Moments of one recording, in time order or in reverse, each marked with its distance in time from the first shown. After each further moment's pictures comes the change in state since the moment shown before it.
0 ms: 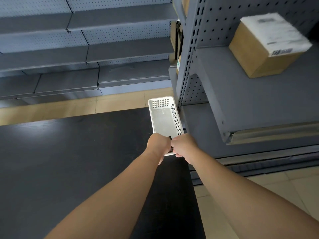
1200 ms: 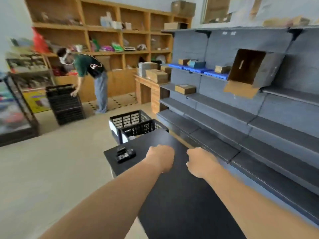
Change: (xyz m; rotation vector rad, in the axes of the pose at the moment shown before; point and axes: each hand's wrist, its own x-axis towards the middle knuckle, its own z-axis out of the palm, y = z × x) left_hand -0.394 -0.323 -0.199 0.282 0.634 -0.495; right_hand -0.392 -0.241 0.235 -1.267 -0.133 -1.494
